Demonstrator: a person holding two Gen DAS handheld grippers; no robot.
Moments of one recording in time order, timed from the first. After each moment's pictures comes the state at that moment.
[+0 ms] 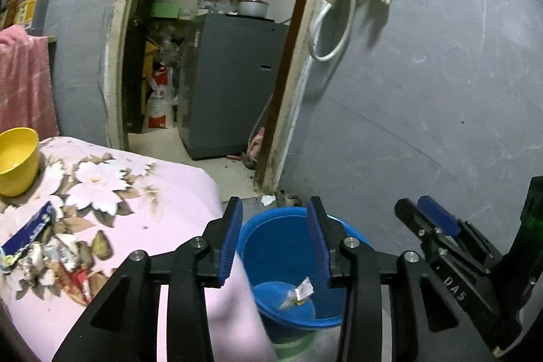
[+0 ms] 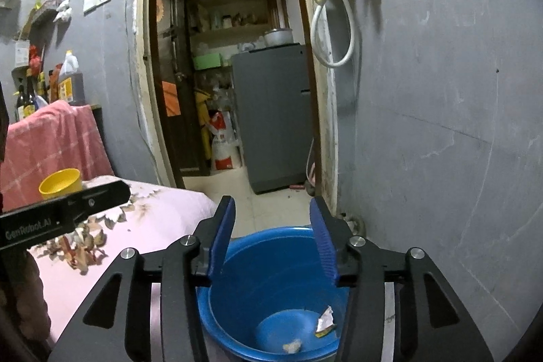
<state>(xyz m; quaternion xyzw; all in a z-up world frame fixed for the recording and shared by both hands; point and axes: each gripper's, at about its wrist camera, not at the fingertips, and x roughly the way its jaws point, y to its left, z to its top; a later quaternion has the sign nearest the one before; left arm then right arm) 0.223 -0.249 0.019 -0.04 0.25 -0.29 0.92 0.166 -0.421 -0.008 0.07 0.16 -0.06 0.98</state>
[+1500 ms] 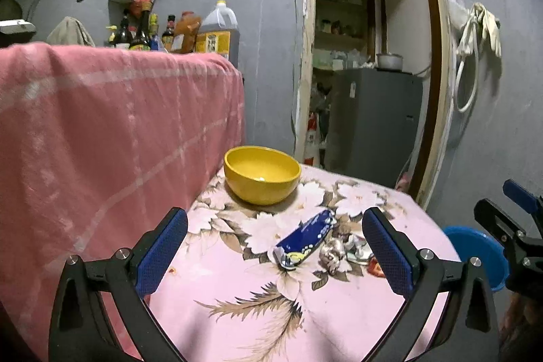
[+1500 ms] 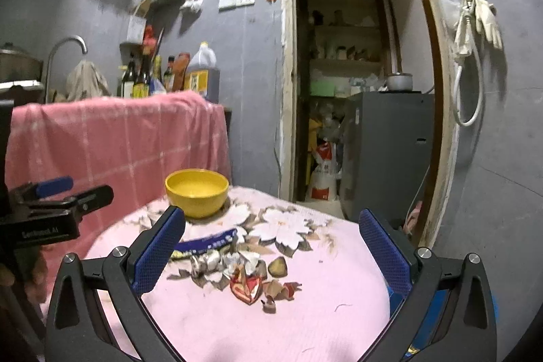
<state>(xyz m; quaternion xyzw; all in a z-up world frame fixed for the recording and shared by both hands) 0.155 0.019 0.011 -0.02 0.17 -0.02 0.99 0.161 -0.185 0.018 -0.02 0.09 0.12 0.99</state>
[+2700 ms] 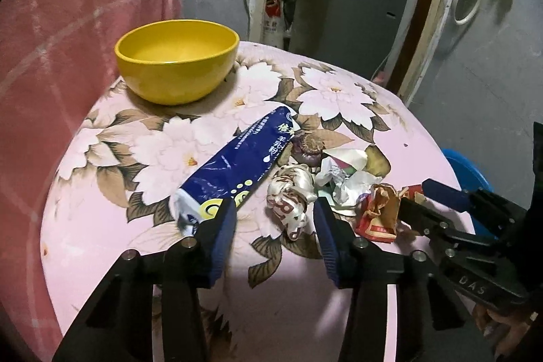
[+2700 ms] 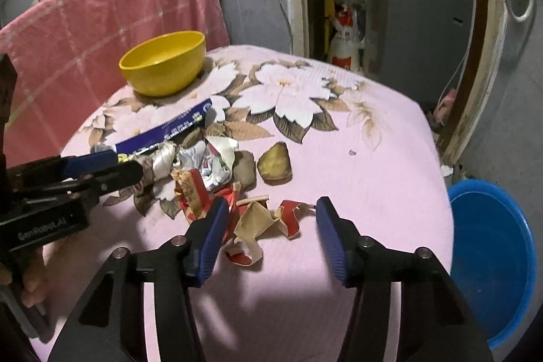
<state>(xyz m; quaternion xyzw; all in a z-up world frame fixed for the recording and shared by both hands) 0.272 -0.030 -0.059 -0.01 0.41 -0.11 0.91 0.285 -0.185 -0.074 -0.01 0.39 0.16 0.91</state>
